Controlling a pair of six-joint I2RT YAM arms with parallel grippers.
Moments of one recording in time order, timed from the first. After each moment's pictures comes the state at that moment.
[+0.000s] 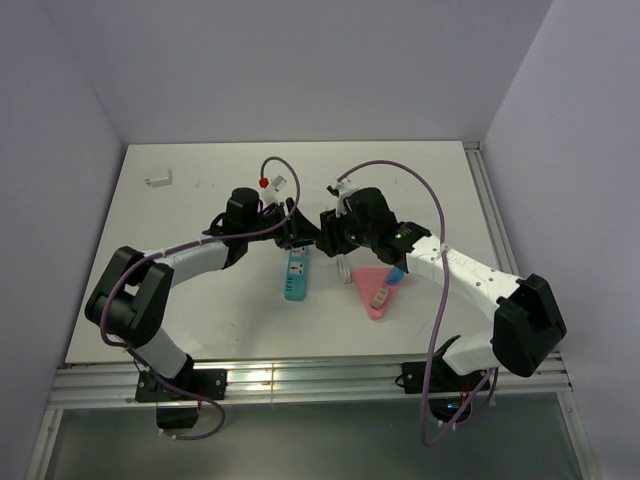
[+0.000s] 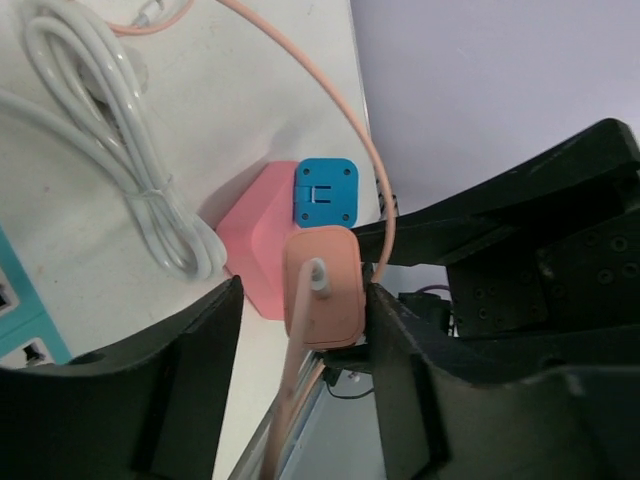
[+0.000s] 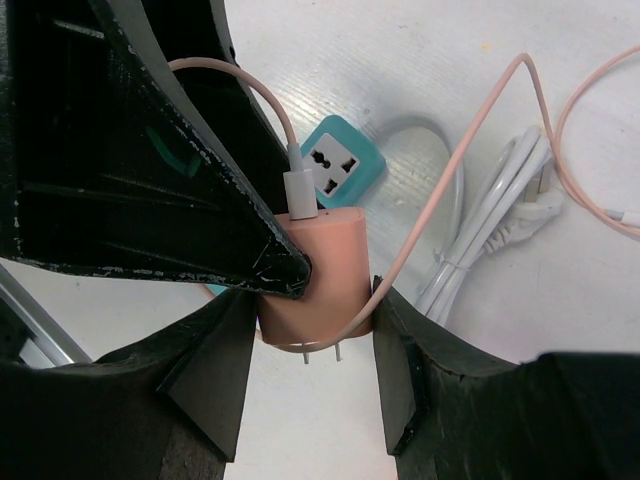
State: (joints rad) left arm -0.50 1.63 0.88 0.36 0.68 -0.95; right arm 0.67 1.37 0.99 -0.24 -0.14 0.25
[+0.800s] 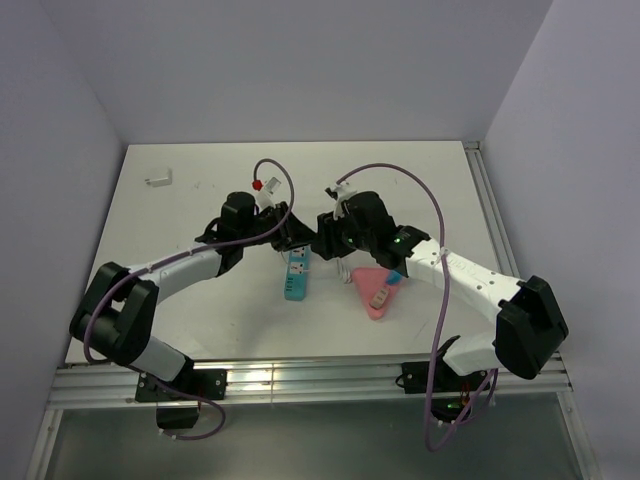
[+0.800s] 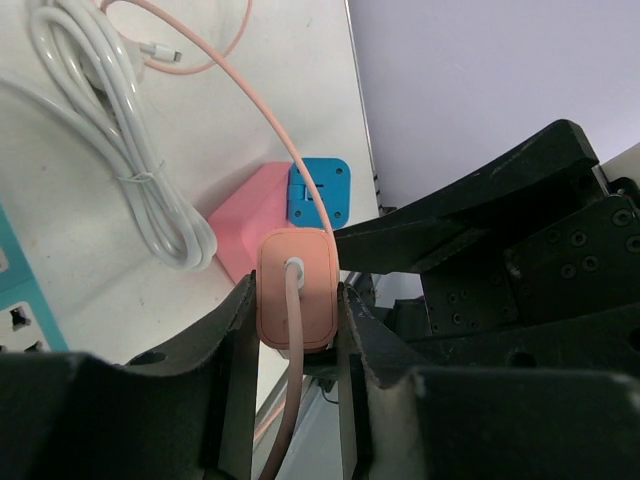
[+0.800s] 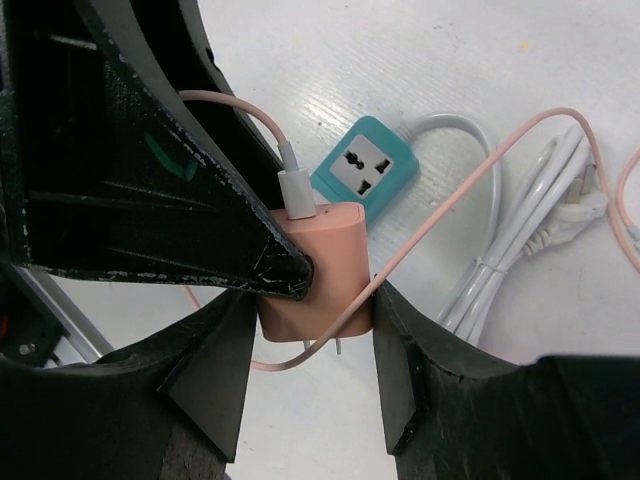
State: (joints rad) left arm -0.51 1.52 0.82 0.34 0.62 -0.98; right arm 0.69 1.35 0.96 -0.21 -0.14 0.29
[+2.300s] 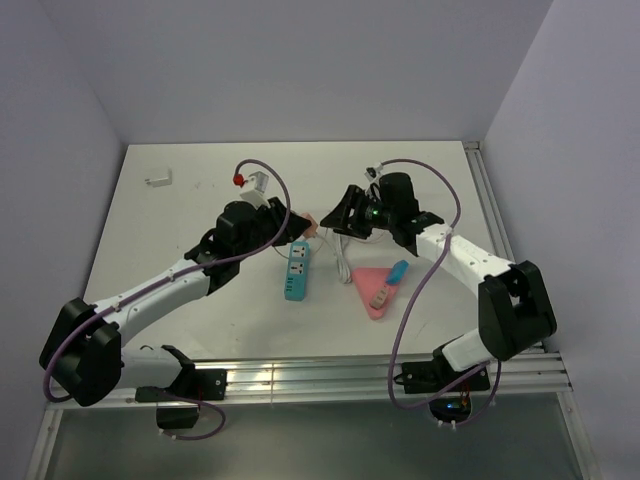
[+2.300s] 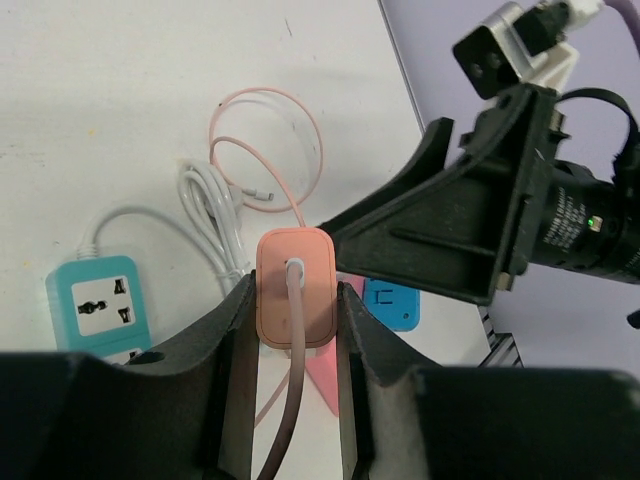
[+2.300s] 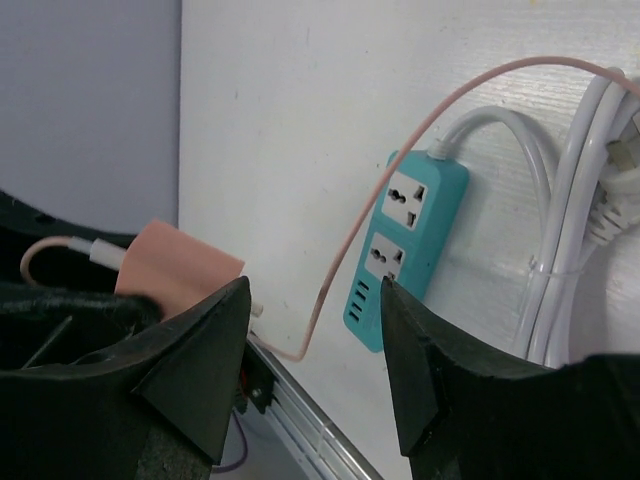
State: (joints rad) left arm -0.65 1.28 0.80 0.22 0.06 -0.77; right arm 0.41 1.43 0.93 -0.05 -0.50 0.78
